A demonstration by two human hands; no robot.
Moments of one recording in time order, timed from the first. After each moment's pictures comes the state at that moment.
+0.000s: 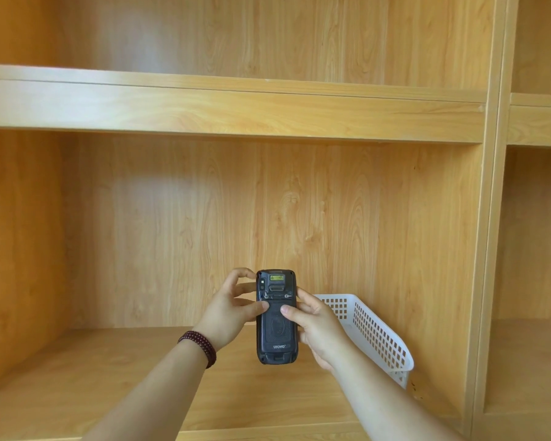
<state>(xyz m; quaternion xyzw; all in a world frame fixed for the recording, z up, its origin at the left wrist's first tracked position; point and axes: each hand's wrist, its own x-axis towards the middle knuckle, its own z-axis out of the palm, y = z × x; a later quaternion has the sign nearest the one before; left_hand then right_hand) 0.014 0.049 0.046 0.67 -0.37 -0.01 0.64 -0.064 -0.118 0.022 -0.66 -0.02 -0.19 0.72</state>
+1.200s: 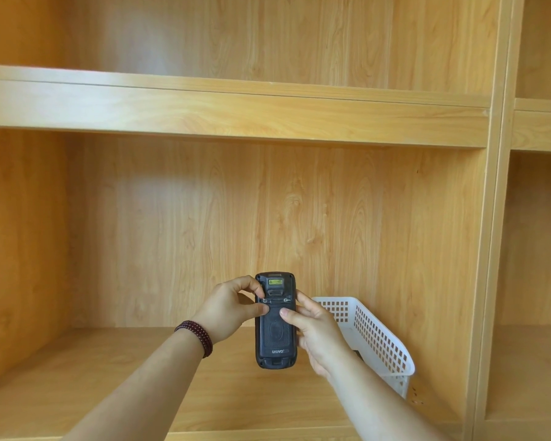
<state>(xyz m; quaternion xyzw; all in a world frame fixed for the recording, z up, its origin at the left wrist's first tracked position) 0.018 0.053 0.057 0.78 -0.38 0.06 0.50 -0.064 -0.112 0.020 -0.63 0.00 -0.19 0.75</state>
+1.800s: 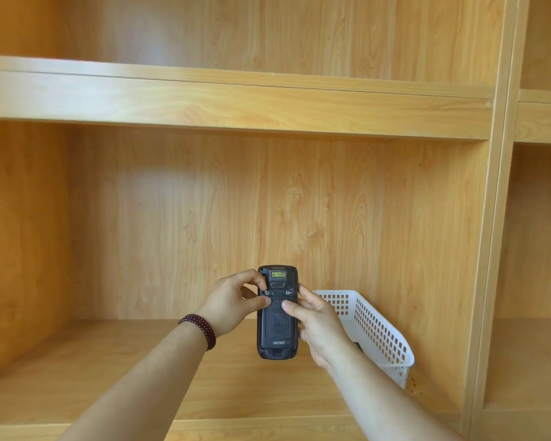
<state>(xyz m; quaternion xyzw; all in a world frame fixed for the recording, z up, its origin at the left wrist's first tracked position) 0.018 0.054 0.053 0.78 -0.40 0.08 0.48 -0.064 -0.112 0.017 -0.63 0.01 -0.19 0.75</state>
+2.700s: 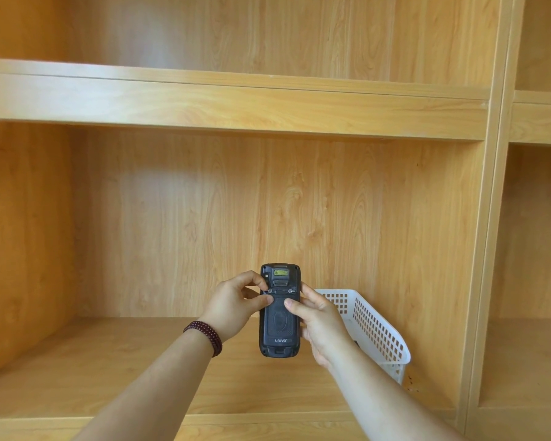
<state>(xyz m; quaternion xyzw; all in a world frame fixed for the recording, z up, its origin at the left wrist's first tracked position) 0.007 0.046 0.045 0.76 -0.36 0.11 0.53 -0.069 -0.115 0.017 -0.63 0.01 -0.21 0.75</state>
